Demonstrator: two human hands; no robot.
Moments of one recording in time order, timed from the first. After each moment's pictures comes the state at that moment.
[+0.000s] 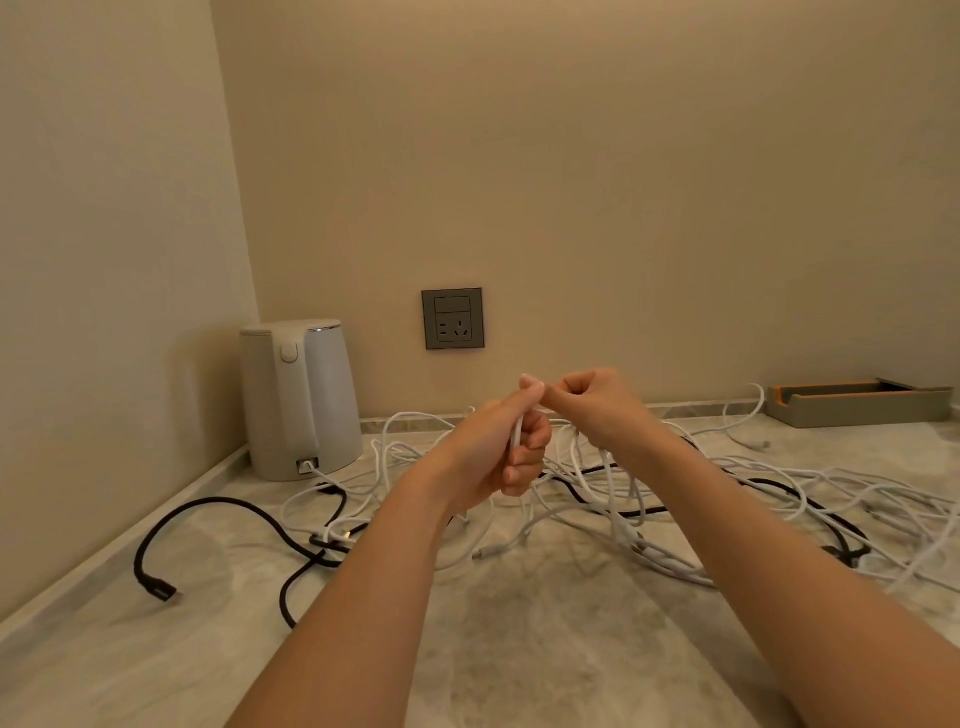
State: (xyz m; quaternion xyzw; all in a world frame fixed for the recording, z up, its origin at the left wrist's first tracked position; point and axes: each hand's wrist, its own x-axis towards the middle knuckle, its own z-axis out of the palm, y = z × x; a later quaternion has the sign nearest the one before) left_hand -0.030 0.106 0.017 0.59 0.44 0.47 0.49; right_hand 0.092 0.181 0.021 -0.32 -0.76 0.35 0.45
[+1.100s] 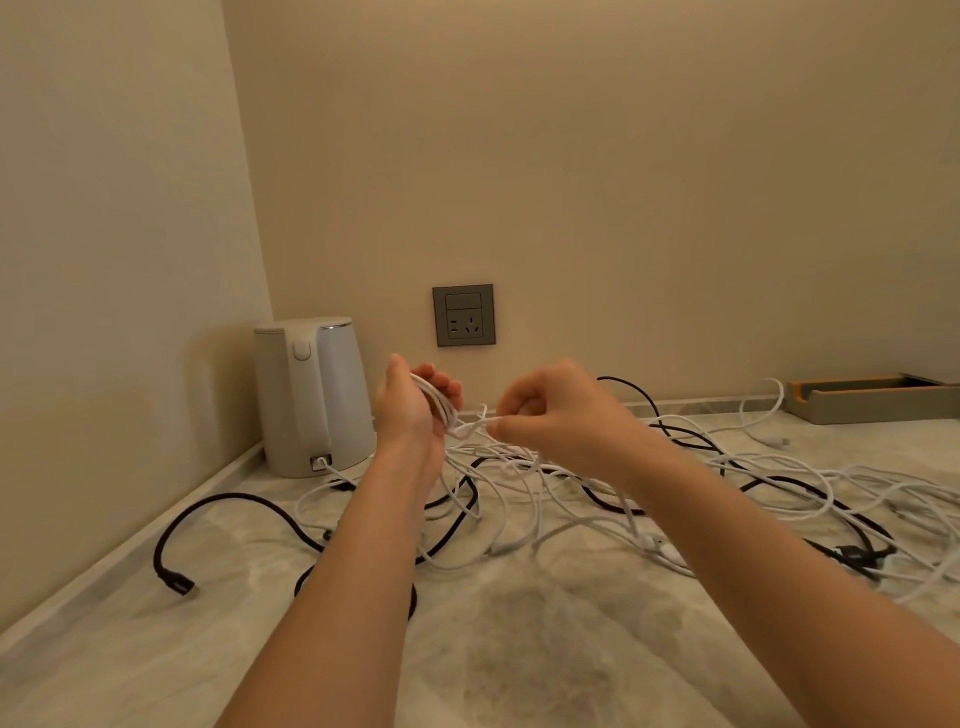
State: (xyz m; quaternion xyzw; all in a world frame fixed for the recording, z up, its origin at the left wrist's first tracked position) left_hand -0.071 0.119 0.023 0.25 0.36 0.84 0.34; right_hand 0.073 0.121 0.035 -0.28 -0.85 0.28 0.34
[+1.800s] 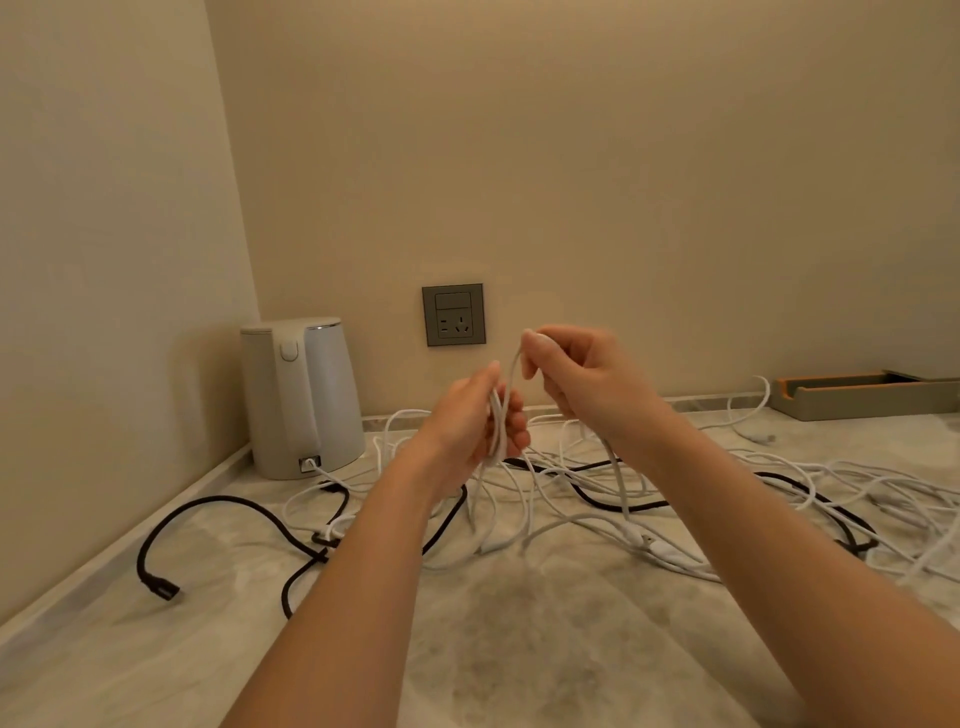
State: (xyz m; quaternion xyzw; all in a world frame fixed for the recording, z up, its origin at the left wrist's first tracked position) left_hand -0.041 0.111 0.021 0.50 0.48 0.59 0.41; right_hand 0.087 0.148 0.039 -0.16 -0.78 0.33 0.50
